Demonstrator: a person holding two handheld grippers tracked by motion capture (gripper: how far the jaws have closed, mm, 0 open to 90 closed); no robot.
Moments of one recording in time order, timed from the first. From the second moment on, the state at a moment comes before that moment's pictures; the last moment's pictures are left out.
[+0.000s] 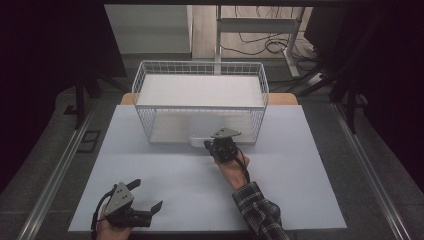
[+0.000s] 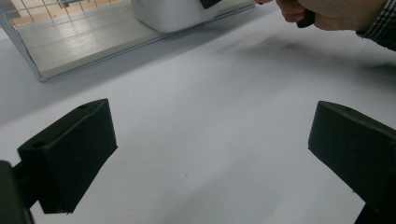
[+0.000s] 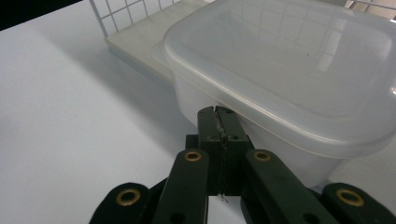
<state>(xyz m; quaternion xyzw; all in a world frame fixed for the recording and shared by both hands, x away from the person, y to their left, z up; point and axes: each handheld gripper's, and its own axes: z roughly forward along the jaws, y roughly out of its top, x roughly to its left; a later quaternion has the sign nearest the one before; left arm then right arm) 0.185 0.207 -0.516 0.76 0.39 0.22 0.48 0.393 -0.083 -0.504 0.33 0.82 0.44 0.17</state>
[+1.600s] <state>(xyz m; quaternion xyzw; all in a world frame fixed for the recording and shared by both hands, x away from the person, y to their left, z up) 0.187 0.208 -0.518 0.76 0.39 0.21 0.47 0.420 -0.085 -0.497 0.36 0.81 0.44 0.14</state>
